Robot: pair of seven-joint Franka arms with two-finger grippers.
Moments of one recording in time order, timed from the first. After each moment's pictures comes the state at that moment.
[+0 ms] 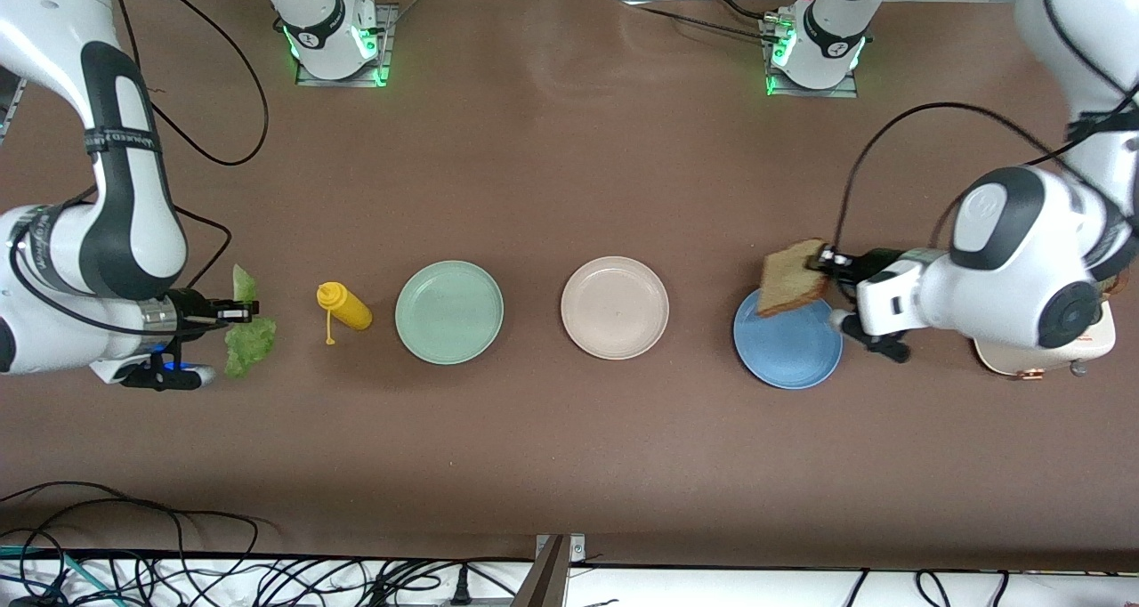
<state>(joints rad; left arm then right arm) 0.22 0.60 -0.43 -1.44 -0.29 1.53 0.23 -0.06 0.63 0.06 -1.31 0.10 1.59 0.00</state>
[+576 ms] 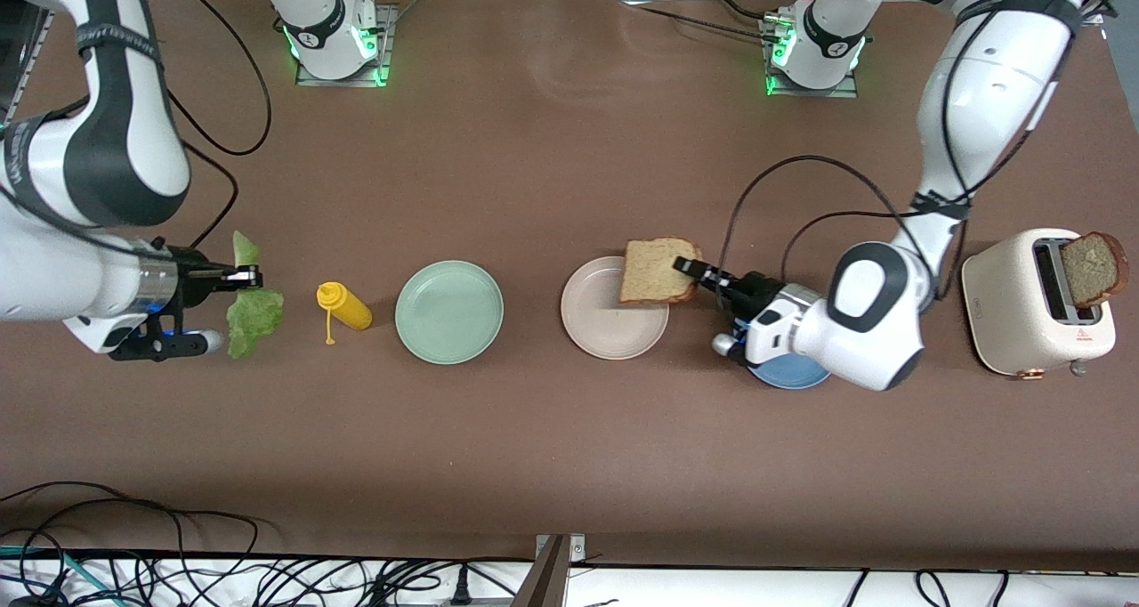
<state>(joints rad) 0.06 0.85 -0.43 -1.39 -0.66 1.68 0.23 0.07 0.48 0.07 -1.30 0.09 1.52 0.10</state>
